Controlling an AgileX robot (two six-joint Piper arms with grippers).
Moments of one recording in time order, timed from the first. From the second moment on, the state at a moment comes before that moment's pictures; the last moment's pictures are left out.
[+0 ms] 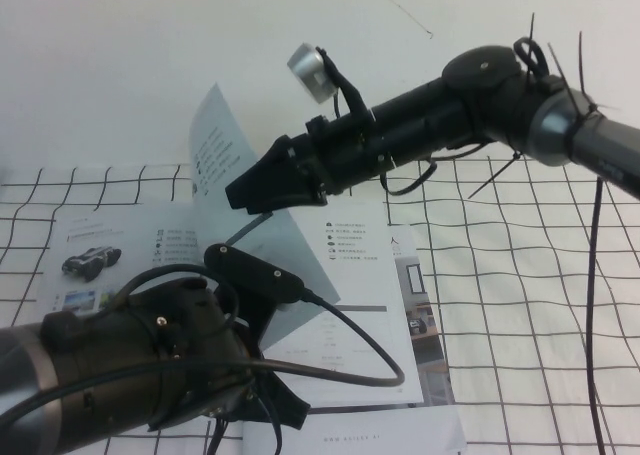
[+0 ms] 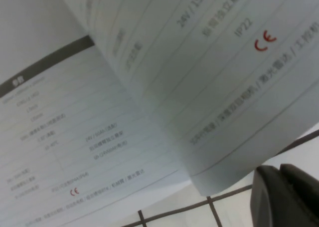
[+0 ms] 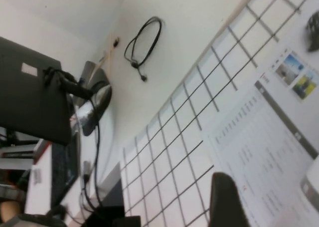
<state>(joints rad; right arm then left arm) 0.43 2.34 -2.00 1.30 1.26 -0.75 -0.82 1.51 -0.84 0.49 0.70 -0.76</state>
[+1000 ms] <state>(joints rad) 0.40 2.41 -2.14 0.62 1.29 -0.47 -0.82 1.51 -0.84 0.59 0.73 -0.97</state>
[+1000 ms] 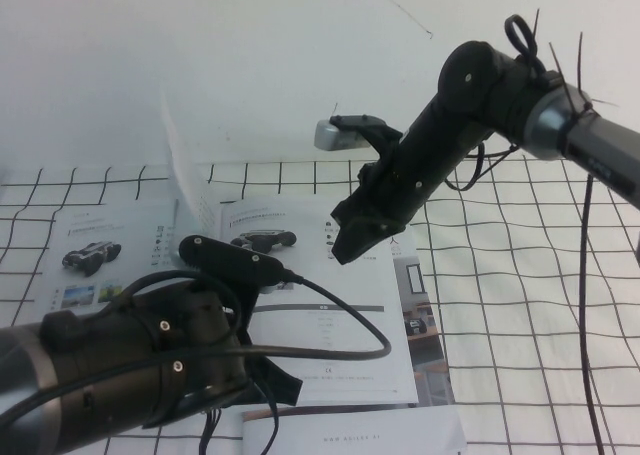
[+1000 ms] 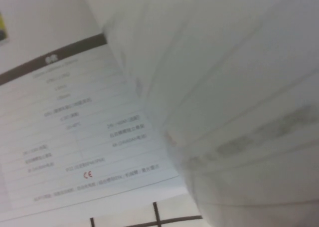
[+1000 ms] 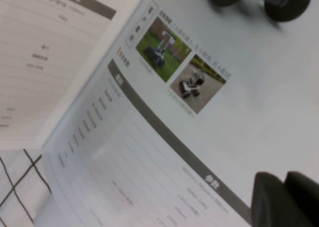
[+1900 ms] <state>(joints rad) 0.48 2.49 -2.14 0.61 1.29 -0.52 -0.82 1.39 -0.84 0.77 0.83 -1.20</state>
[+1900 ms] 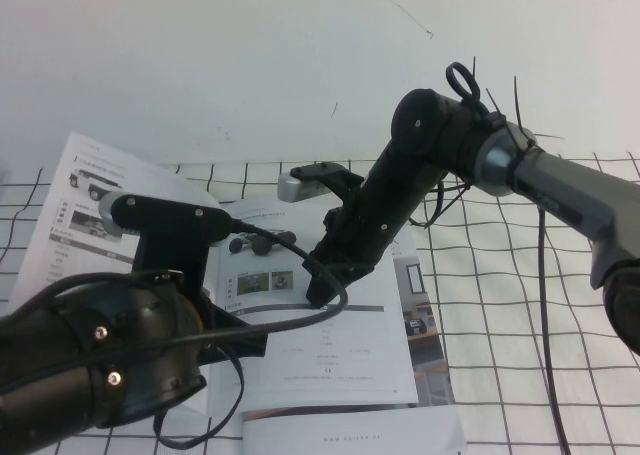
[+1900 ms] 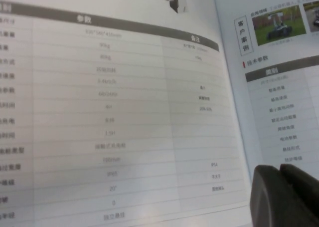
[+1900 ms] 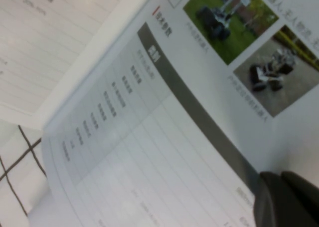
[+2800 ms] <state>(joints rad) 0.49 2.46 -2.11 0.37 1.28 -0.47 -0.41 1.56 -0.84 0.25 0.44 -0.62</state>
